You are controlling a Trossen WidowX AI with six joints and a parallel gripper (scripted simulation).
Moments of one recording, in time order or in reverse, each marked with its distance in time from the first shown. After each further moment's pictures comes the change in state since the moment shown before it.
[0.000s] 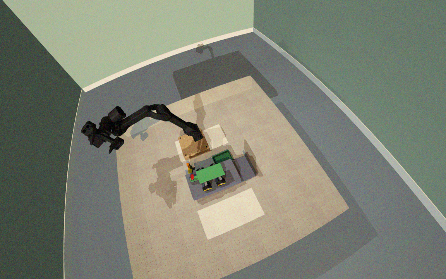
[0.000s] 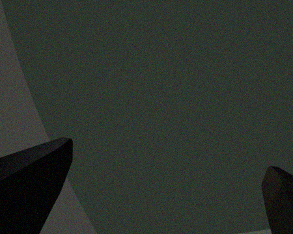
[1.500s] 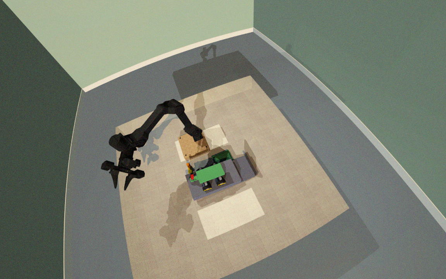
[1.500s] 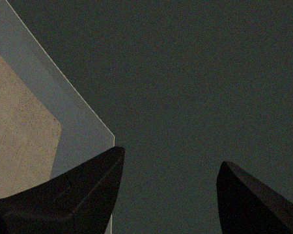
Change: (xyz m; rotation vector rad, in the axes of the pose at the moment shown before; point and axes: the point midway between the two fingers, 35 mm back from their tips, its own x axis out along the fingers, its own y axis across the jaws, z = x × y) arm 0.123 -0.125 0.039 -2.916 0.041 -0.622
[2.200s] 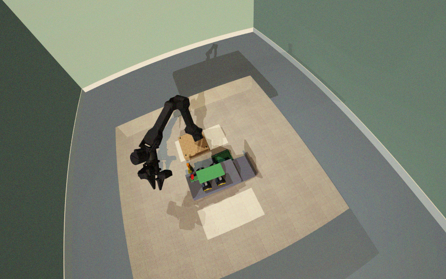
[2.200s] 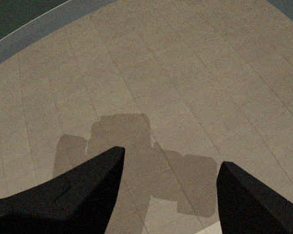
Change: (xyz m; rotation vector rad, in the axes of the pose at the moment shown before) arm -0.029 0.171 0.000 1.269 0.642 0.225
